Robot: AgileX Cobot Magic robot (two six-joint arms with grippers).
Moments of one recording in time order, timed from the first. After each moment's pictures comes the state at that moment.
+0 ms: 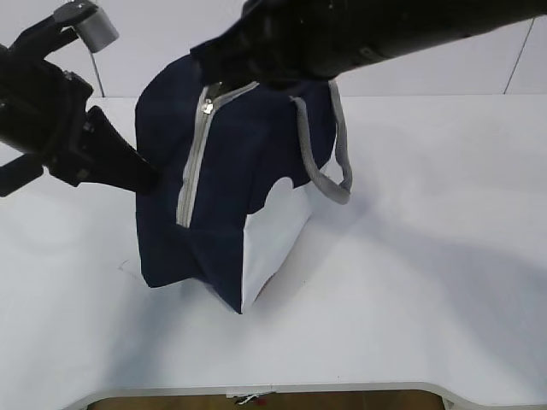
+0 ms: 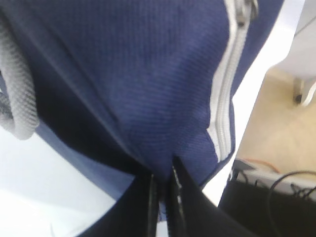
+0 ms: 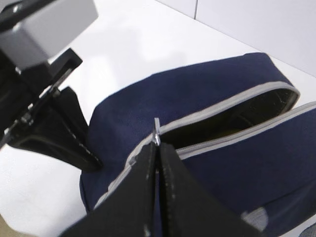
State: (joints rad) left arm -0.28 1.54 -1.14 -0.77 0.95 1.09; right arm 0.74 1.47 -1.28 -0.14 0.43 0.17
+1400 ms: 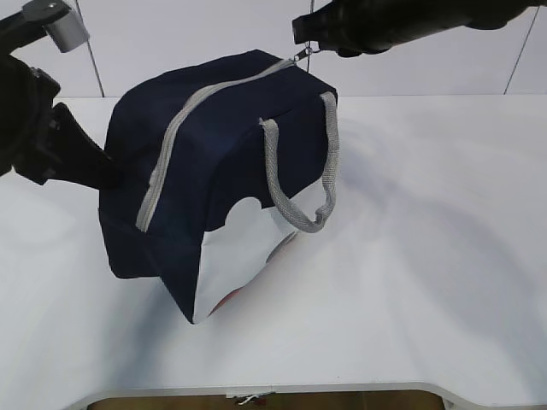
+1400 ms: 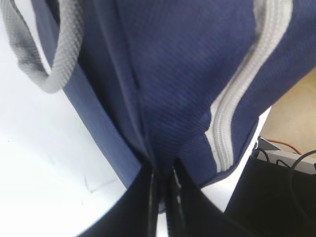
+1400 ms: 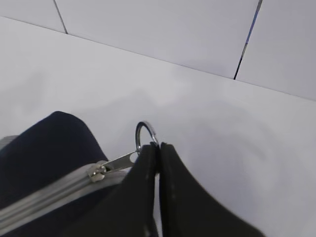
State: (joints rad) left arm -0.24 1.50 -1.14 -0.64 0.97 1.01; right arm 0.41 1.73 -1.44 -0.18 0.32 0.20
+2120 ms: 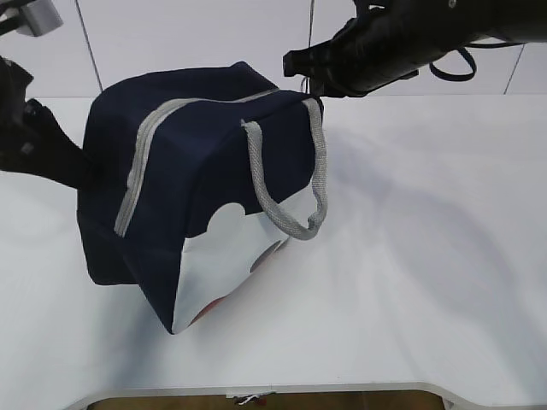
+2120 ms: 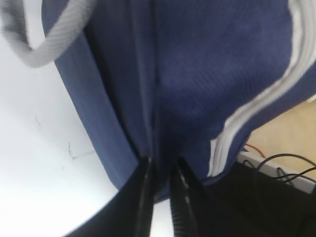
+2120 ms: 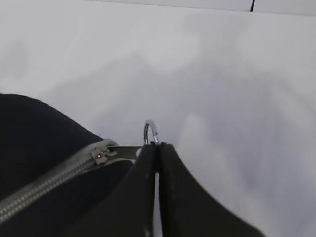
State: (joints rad) left arm -0.18 1.48 -1.17 -0.61 1.07 0.84; right arm 0.39 1.85 -1.48 0.01 0.39 0.20
